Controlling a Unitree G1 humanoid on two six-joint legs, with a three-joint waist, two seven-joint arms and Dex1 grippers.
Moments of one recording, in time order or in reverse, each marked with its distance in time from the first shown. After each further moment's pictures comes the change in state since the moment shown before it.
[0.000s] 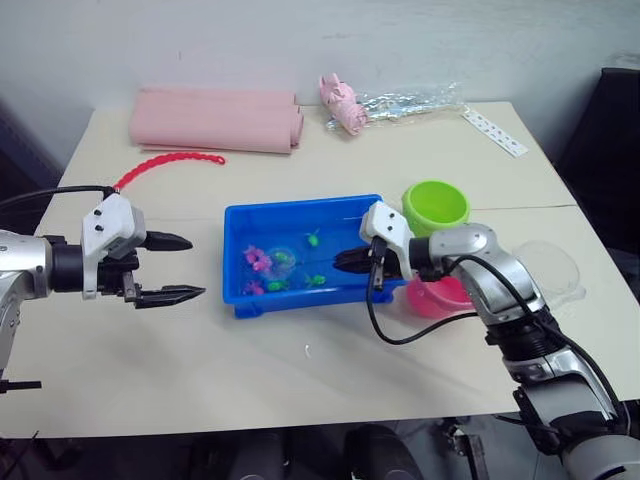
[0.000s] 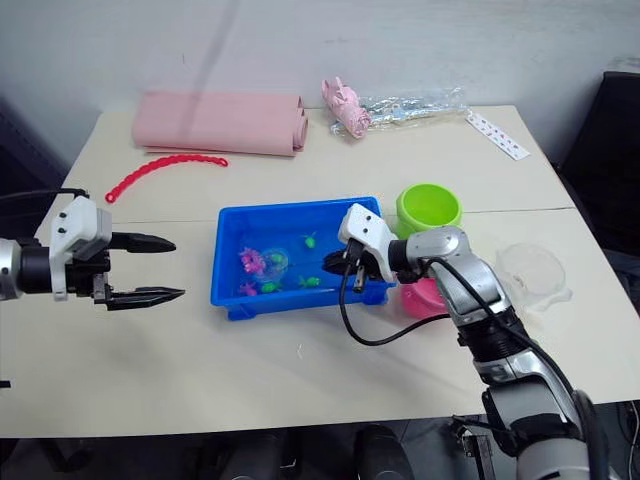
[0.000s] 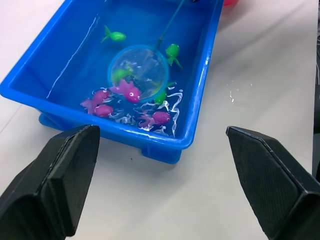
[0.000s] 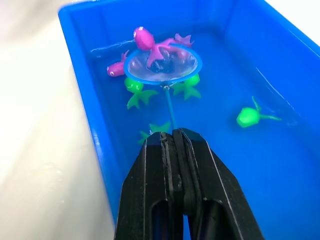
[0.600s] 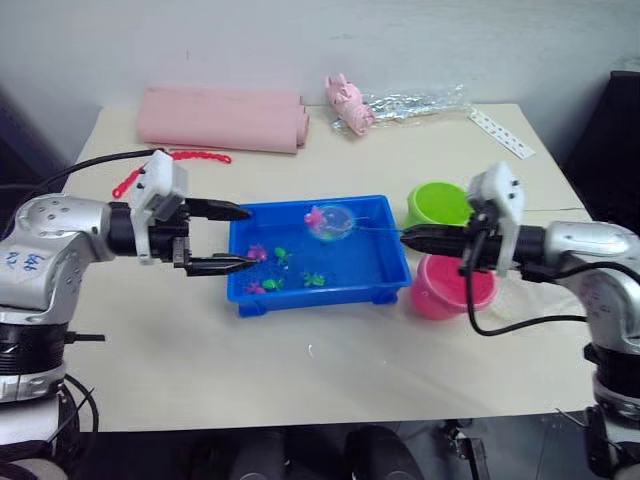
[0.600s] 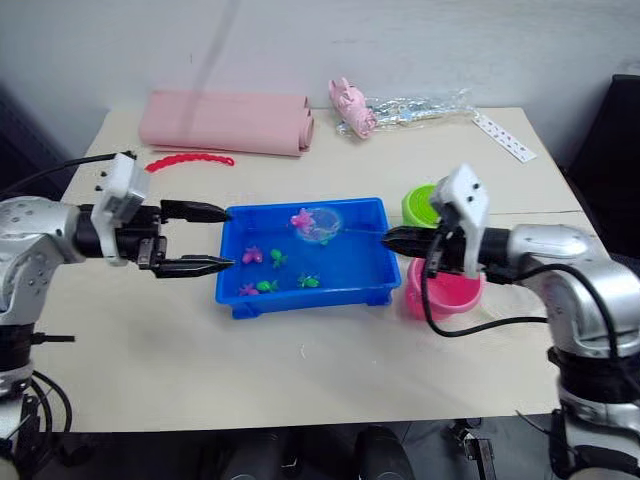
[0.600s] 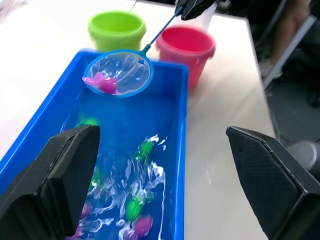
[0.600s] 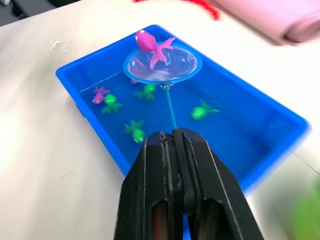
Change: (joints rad) left arm -0.366 -0.232 -0.205 0.076 -0.099 0.067 -0.053; right arm 0.222 -0.284 -0.510 -0.430 0.364 0.403 -0.096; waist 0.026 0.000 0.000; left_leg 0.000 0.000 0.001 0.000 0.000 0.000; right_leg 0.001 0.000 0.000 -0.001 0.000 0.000
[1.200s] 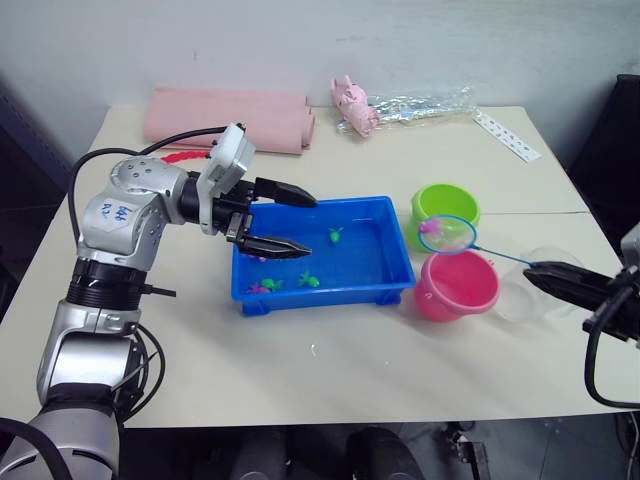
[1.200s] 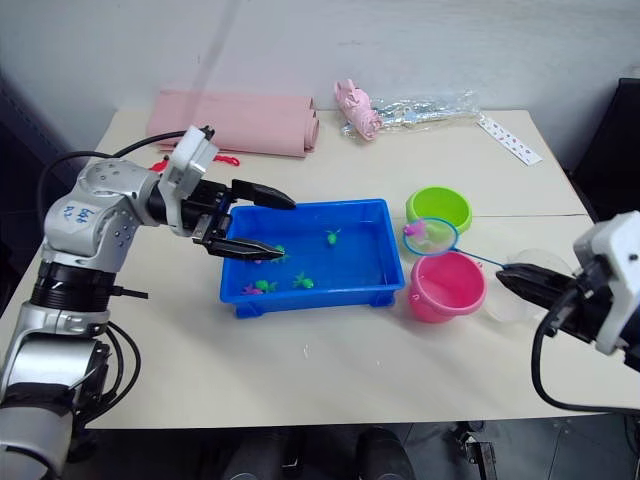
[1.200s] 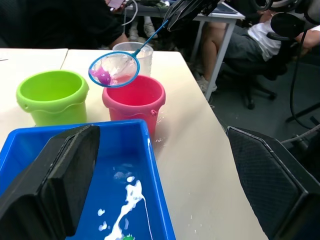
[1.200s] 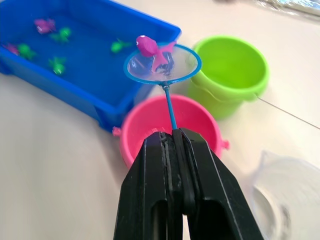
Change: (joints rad) left arm -0.274 -0.215 -0.175 0.294 0.076 -0.154 -0.188; right arm 0.607 -0.105 -0.654 -0.315 0.130 0.121 -0.077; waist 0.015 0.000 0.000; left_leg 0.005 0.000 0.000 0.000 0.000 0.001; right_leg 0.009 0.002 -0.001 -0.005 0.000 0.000
